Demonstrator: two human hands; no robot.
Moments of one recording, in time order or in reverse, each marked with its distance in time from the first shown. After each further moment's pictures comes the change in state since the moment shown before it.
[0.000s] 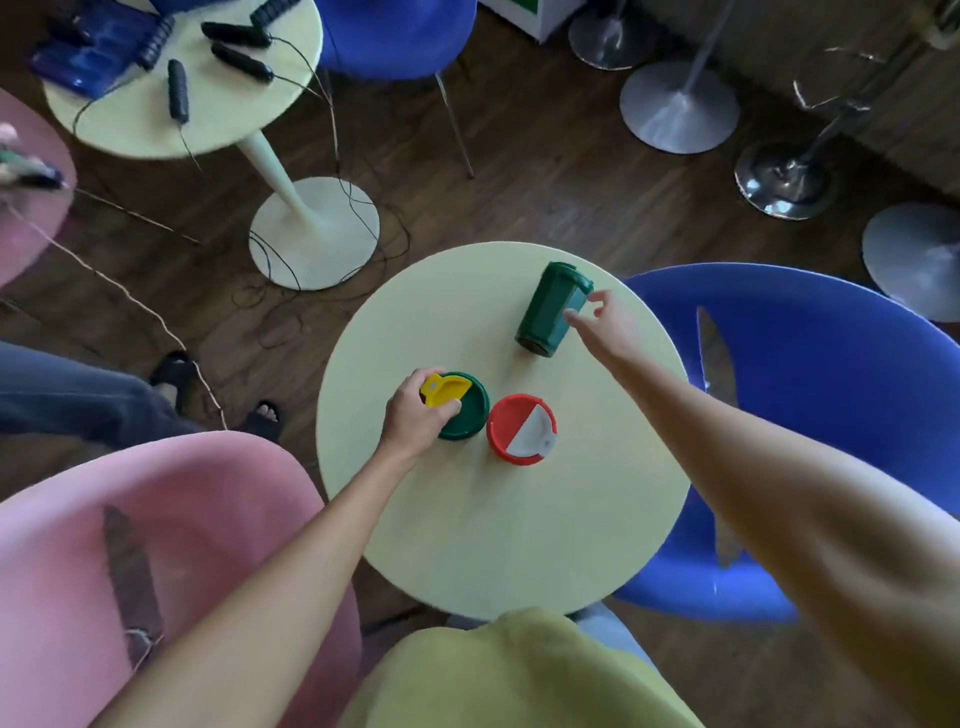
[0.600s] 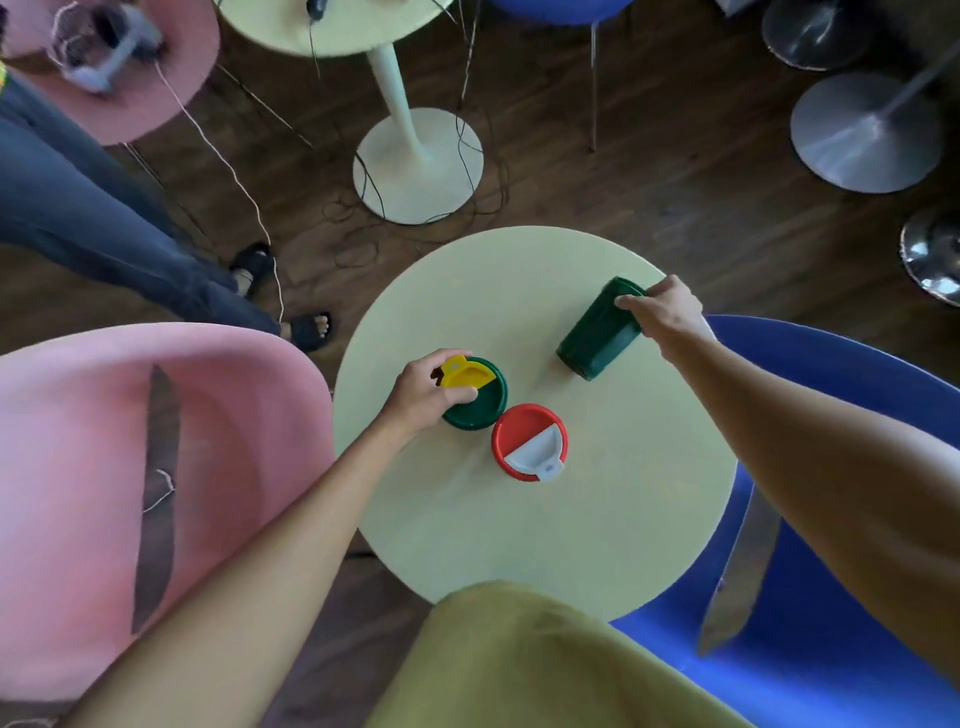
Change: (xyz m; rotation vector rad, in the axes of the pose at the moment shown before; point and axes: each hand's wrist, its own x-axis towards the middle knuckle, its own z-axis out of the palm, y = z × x) left_hand -0.003 0.003 0.004 -0.239 0.042 -0.179; right_hand 0.091 -0.028 0.000 -0.176 -0.157 -0.037
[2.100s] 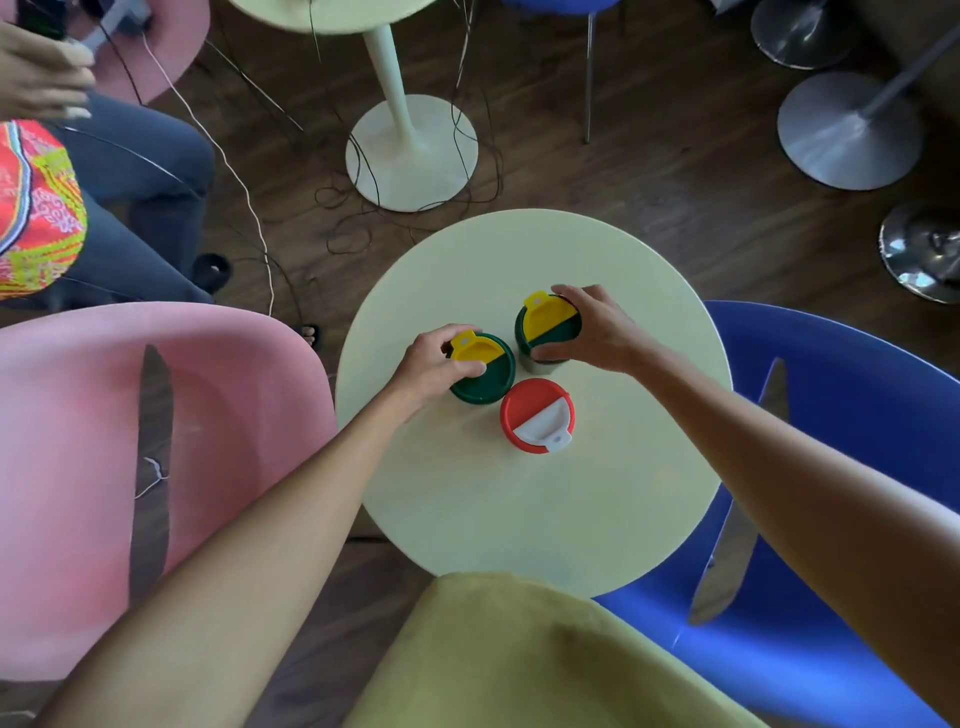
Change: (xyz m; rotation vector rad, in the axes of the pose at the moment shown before) left_hand 0.003 -0.004 -0.004 0.012 -0.061 0.035; right_hand -0.068 -0.010 0.040 -0.341 -0.352 -0.498
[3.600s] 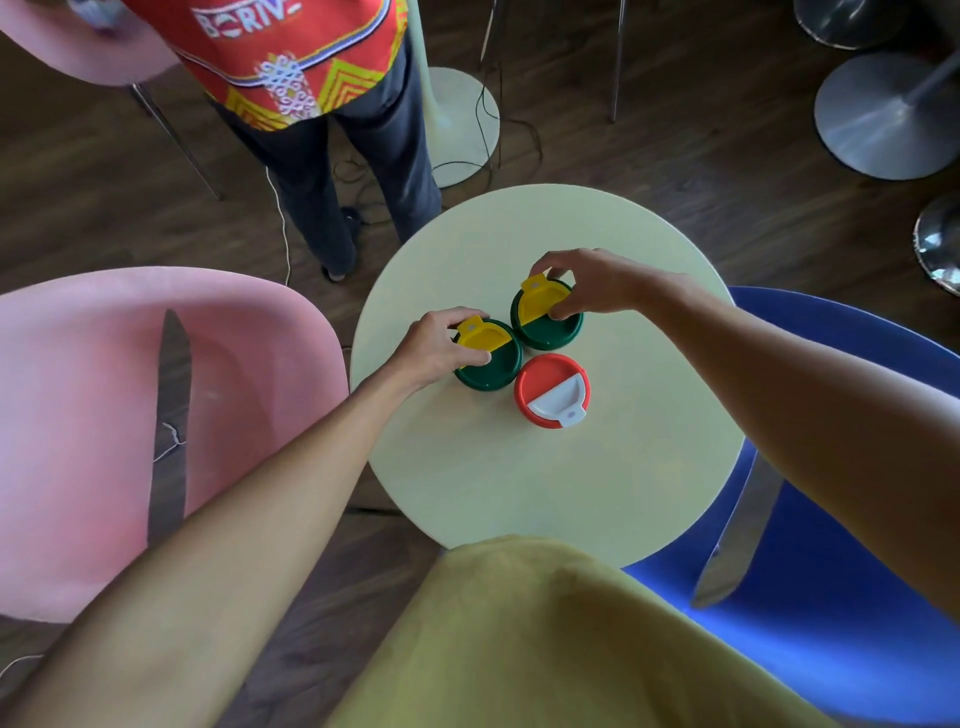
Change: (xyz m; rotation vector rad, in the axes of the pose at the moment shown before) left_hand -0.016 -0.006 -0.012 0.158 0.020 0.013; right_hand 0.029 -0.033 -0.020 -0.193 -0.262 -0.208
